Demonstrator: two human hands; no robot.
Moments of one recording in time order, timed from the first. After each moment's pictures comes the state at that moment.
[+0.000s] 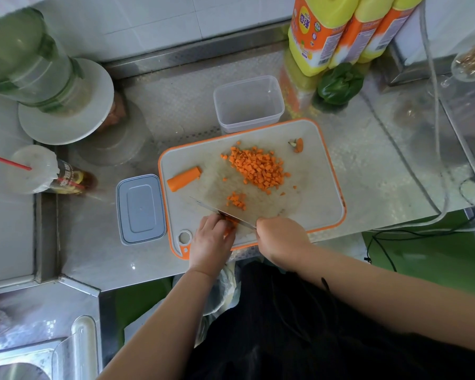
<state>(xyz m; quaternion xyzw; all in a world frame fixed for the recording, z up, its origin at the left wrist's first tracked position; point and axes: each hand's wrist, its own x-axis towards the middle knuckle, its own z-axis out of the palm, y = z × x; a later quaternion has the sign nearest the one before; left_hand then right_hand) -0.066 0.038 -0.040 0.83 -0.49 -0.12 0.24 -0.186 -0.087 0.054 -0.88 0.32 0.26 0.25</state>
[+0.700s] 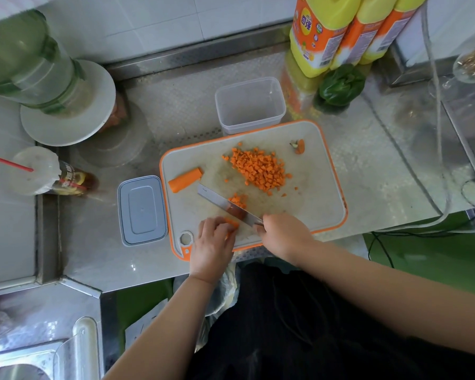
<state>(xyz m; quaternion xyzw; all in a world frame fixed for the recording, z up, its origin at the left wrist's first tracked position) -0.071 0.045 -0.039 0.83 -0.49 -0.07 0.26 -0.187 -0.097 0.039 -0.83 0.38 0.23 0.33</state>
